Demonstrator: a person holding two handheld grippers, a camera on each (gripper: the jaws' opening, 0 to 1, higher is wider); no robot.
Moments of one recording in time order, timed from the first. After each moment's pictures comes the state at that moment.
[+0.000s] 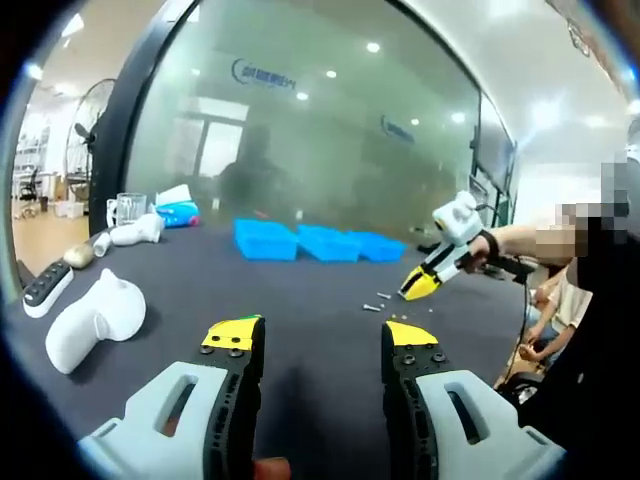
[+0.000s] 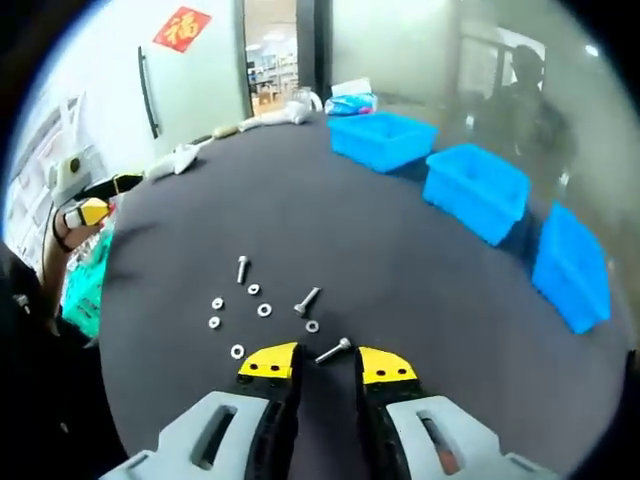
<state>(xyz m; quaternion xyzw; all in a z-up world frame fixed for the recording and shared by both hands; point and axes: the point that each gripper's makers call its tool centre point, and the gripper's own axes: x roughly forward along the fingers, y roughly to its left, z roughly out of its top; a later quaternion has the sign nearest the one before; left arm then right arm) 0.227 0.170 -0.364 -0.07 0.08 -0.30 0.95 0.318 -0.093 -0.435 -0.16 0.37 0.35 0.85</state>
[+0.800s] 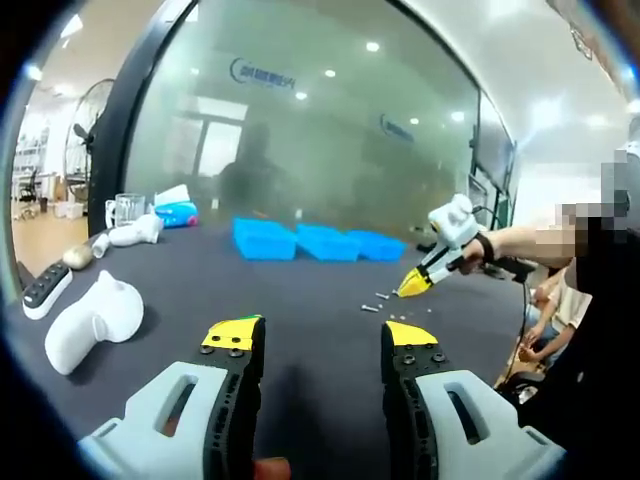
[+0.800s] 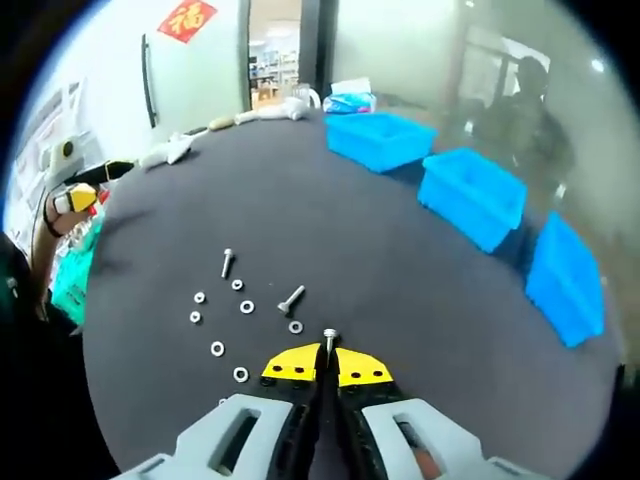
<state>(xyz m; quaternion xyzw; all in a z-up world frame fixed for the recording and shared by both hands) 0.228 0.167 -0.362 -0.07 0.08 -0.30 0.95 0.324 -0.096 -0.439 -0.20 0.36 0.35 0.84</state>
